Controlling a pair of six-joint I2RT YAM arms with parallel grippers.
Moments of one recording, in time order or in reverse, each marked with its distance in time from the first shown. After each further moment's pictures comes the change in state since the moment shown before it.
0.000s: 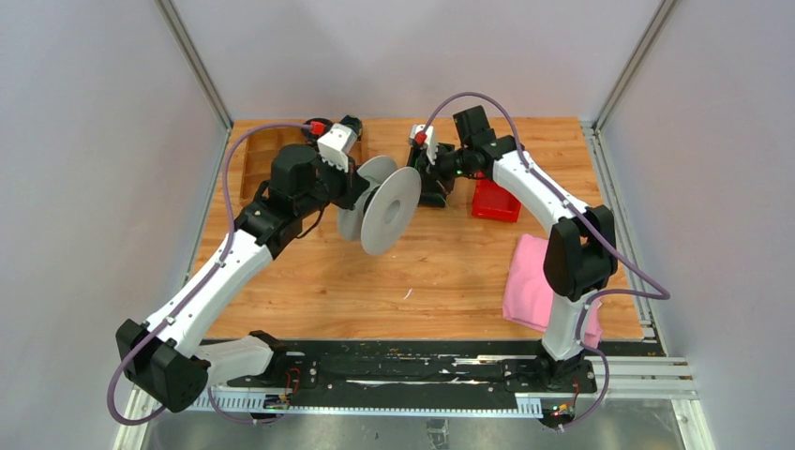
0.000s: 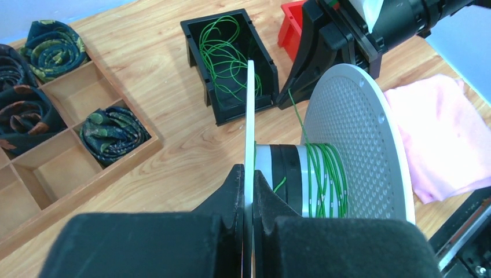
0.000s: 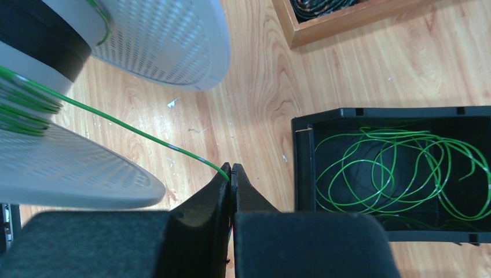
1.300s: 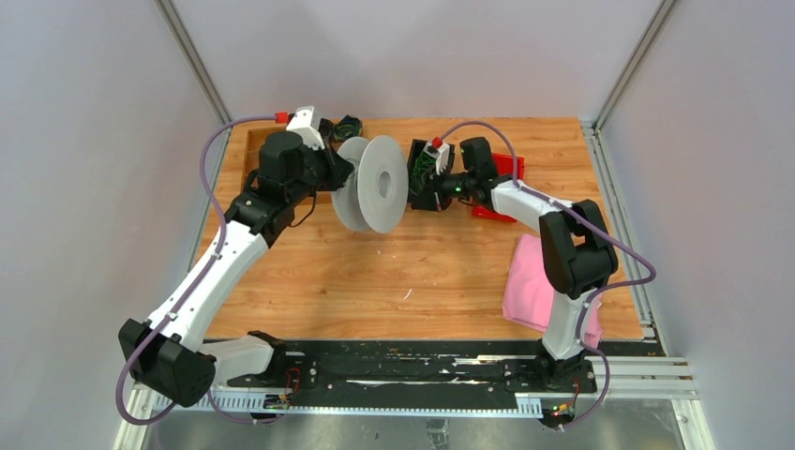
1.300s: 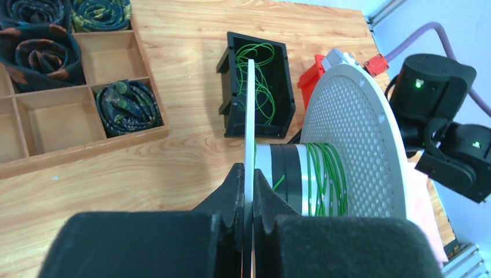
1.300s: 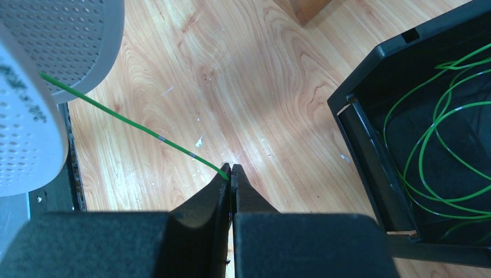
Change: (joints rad) left arm 0.104 0.026 0.063 -0.023 -0.103 -0.320; right arm -0.037 0.011 -0.394 0.597 -0.085 0.621
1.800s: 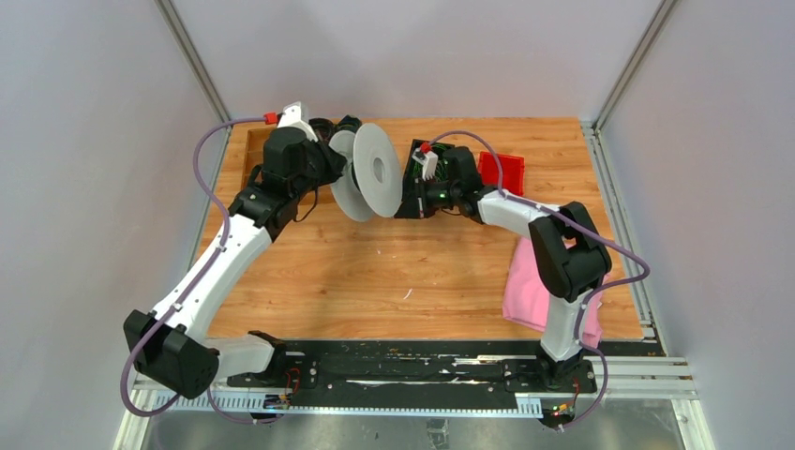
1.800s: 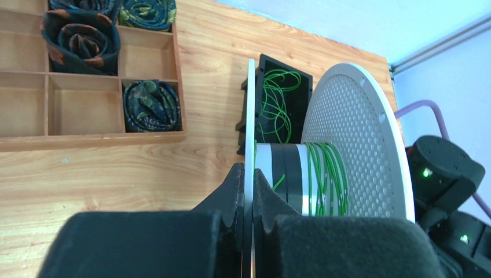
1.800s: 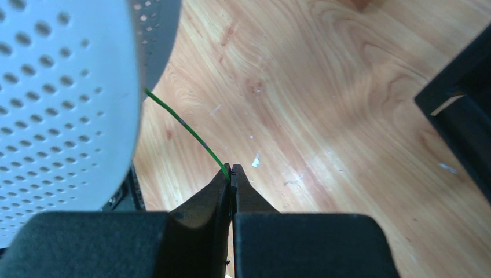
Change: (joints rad) left arm 0.002 0.047 0.028 -0.009 -0.168 -0.140; right arm 0.095 0.002 -0.066 0.156 0.057 0.341
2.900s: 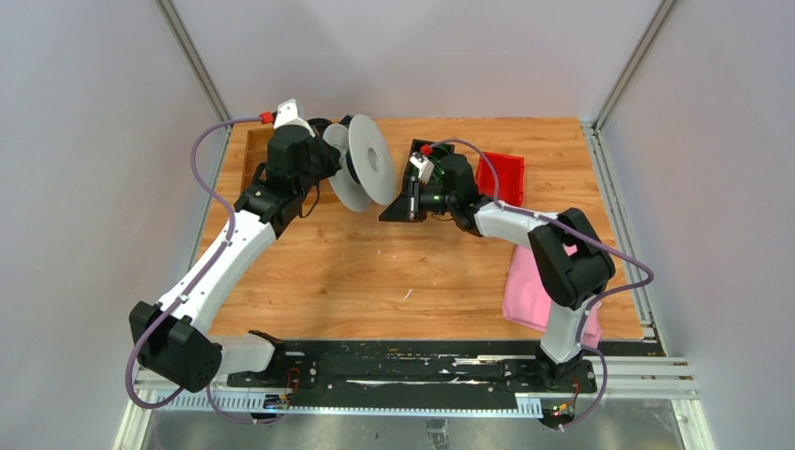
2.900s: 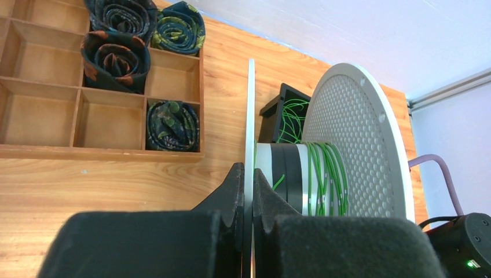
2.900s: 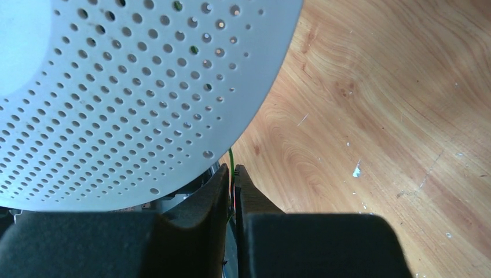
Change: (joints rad) left arm 0.003 0.038 -0.004 0.068 -0.132 -0.026; right arm 0.072 -0.049 -0.099 0.257 -0.030 0.486
